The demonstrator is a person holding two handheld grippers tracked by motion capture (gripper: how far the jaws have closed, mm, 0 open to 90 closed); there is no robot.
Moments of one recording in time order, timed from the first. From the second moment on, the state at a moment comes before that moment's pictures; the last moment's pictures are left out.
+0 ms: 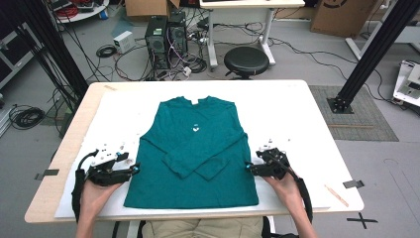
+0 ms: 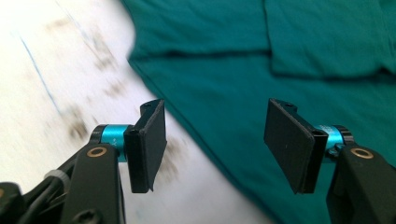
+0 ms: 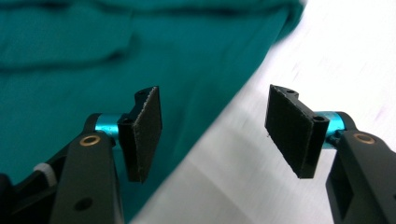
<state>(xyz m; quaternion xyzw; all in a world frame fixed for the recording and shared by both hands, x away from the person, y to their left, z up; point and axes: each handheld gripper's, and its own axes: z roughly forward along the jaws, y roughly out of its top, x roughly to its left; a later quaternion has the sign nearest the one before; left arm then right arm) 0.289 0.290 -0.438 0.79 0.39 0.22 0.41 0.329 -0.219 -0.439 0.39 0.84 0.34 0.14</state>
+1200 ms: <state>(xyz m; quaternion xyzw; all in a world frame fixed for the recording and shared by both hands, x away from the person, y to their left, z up) 0.253 0.285 -0.448 0.83 0.33 0.14 0.43 0.268 -0.230 -0.445 0.36 0.84 0.39 0.13</state>
